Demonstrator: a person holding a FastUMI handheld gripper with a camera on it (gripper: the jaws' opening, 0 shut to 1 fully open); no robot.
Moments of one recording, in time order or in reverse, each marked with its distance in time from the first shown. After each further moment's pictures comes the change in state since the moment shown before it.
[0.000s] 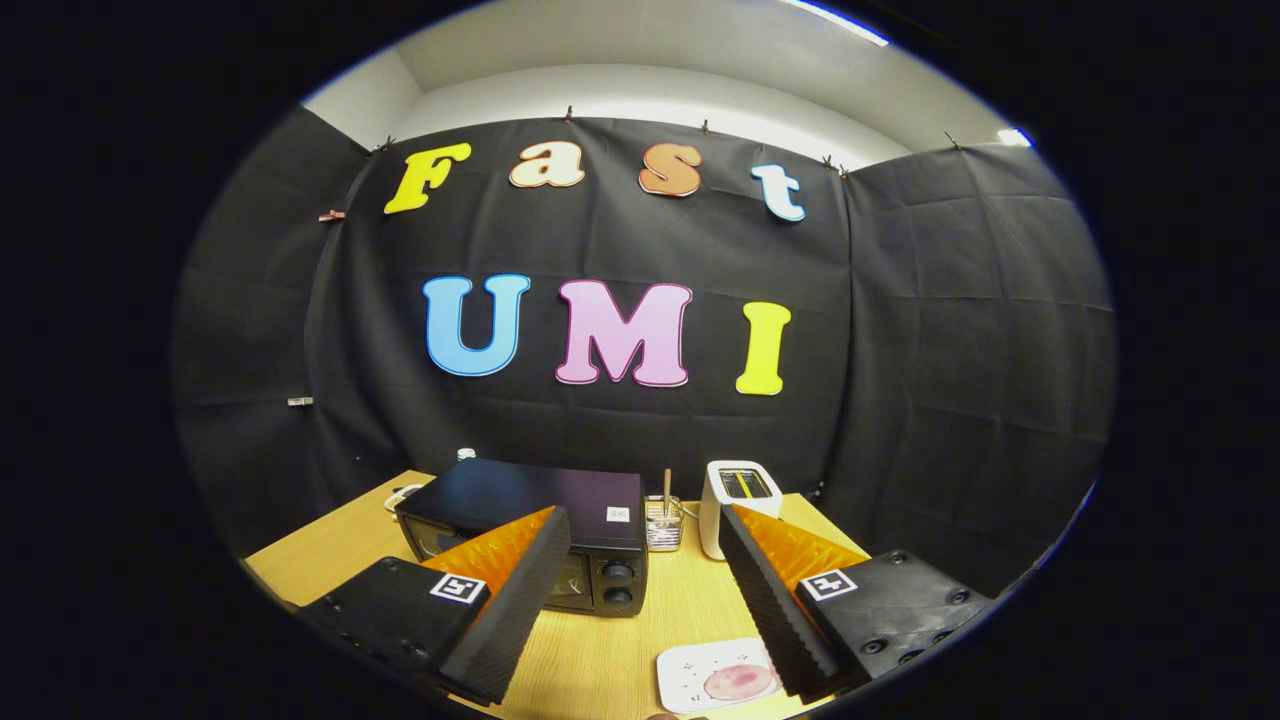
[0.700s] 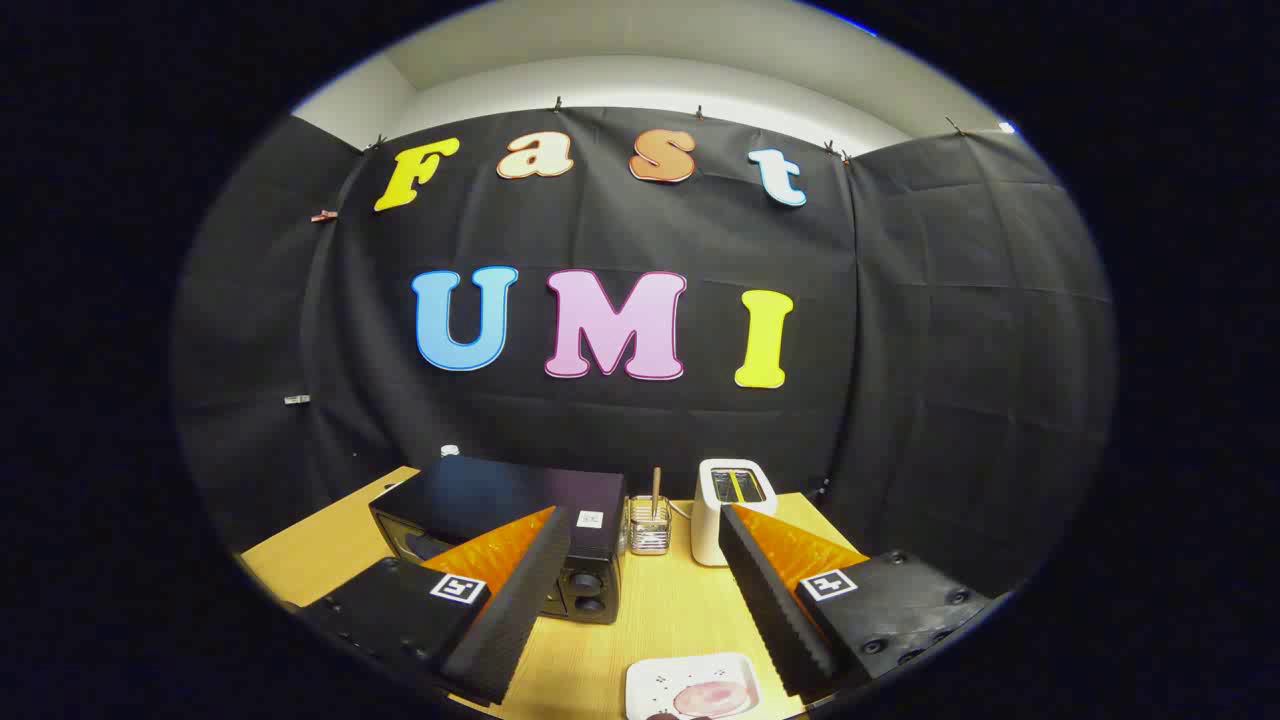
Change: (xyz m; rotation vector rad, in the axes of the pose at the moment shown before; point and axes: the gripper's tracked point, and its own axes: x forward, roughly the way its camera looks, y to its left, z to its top) arm 0.037 -0.031 -0.006 -0.004 0.044 0.040
